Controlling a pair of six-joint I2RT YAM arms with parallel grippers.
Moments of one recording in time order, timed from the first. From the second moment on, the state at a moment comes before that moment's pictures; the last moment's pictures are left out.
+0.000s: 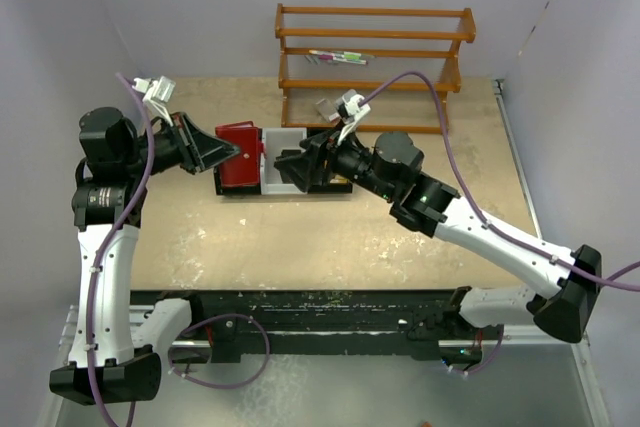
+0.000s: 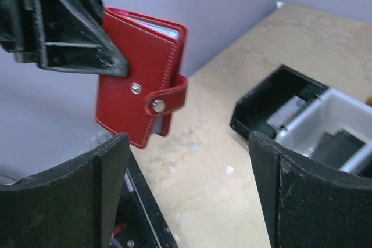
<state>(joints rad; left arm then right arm) 0.08 0.95 1.24 -0.55 0.97 -0.50 0.92 1.24 1.16 0.08 -0.06 0.39</state>
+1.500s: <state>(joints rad) 0.08 0.89 1.23 -0.34 1.11 -0.78 0.97 1.32 1.19 0.31 -0.04 0.59</state>
